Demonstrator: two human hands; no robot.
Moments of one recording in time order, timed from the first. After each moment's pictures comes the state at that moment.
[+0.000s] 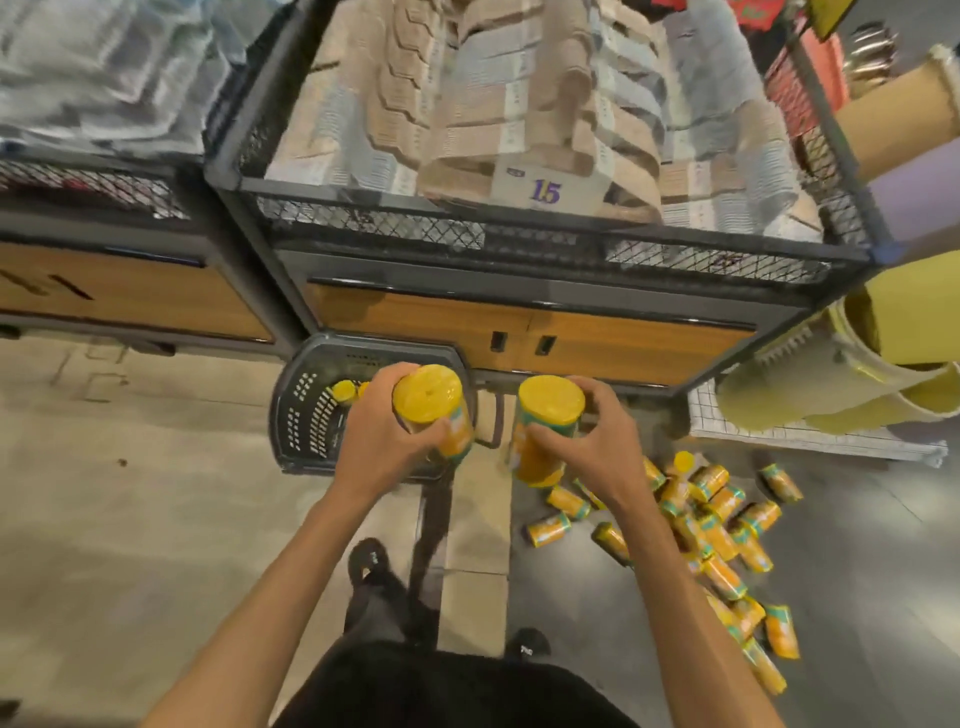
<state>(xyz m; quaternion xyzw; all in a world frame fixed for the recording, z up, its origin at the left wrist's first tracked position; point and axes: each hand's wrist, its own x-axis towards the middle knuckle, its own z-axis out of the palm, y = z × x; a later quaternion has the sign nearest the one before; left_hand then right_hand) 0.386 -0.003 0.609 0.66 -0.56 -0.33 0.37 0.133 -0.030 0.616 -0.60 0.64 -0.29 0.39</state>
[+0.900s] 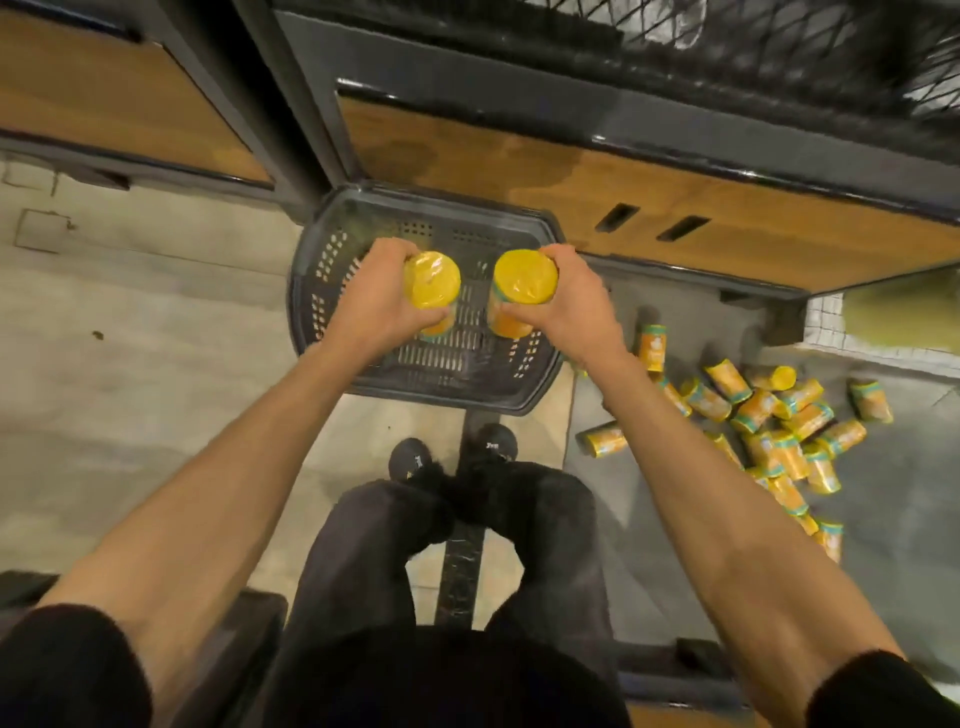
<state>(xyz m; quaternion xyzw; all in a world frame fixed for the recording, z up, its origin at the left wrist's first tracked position) 0.577 -0.150 0.353 0.72 -0.59 -0.34 0.14 0.349 -0.190 0.367 -0.67 0.64 -0.06 0.37</state>
